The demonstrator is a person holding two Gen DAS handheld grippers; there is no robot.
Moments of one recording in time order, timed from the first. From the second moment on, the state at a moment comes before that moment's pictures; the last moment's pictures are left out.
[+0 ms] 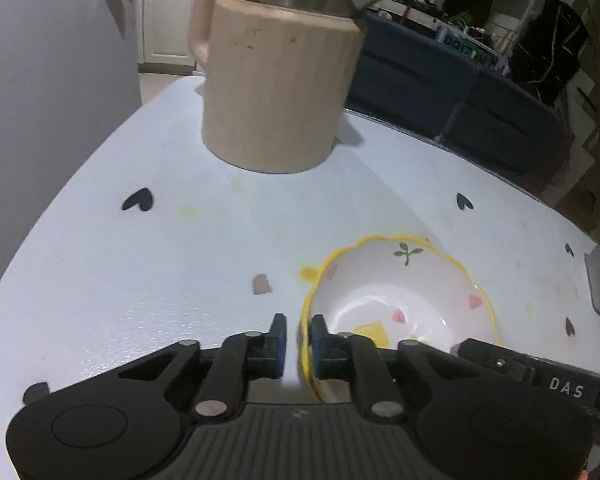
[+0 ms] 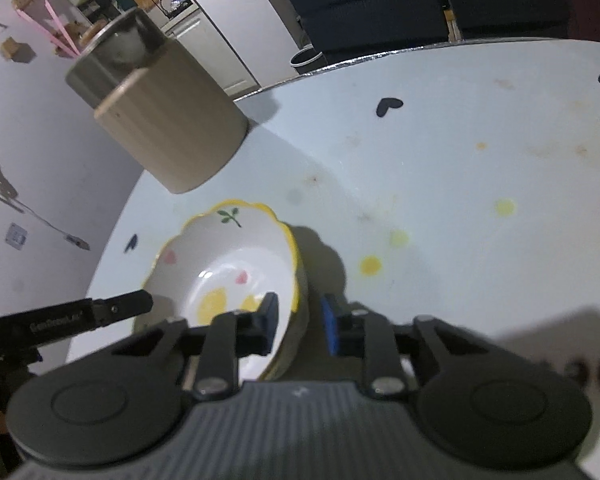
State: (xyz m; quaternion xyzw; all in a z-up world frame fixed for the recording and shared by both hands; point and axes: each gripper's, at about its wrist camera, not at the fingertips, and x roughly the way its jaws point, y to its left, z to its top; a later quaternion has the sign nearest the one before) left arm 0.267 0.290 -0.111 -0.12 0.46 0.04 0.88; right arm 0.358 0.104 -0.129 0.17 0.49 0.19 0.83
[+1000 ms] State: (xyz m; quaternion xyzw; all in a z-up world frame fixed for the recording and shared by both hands) left arm 0.218 0.248 -0.064 -0.09 0.41 0.00 0.91; right arm 0.344 0.109 -0.095 0.08 0.45 0.21 0.86
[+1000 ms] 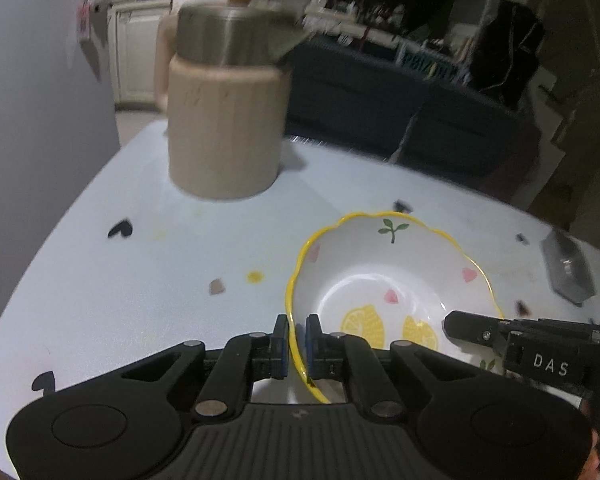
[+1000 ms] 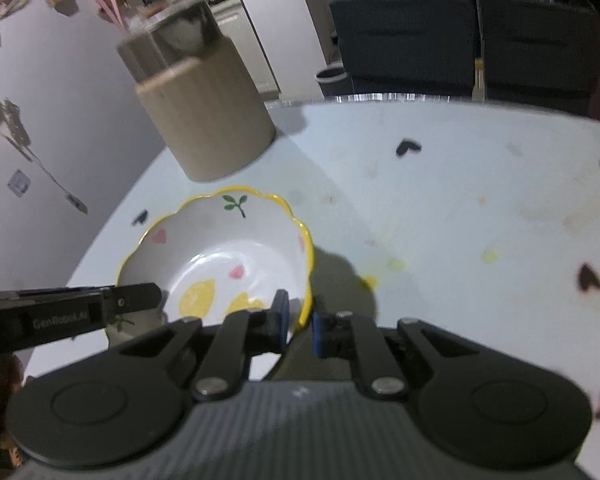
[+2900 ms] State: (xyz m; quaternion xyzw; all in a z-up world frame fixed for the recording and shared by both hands) left arm 0.085 0.111 -0.084 0.00 0.45 -0.15 0.88; right arm 0.143 -0.059 -0.078 0.11 0.51 0.16 0.84
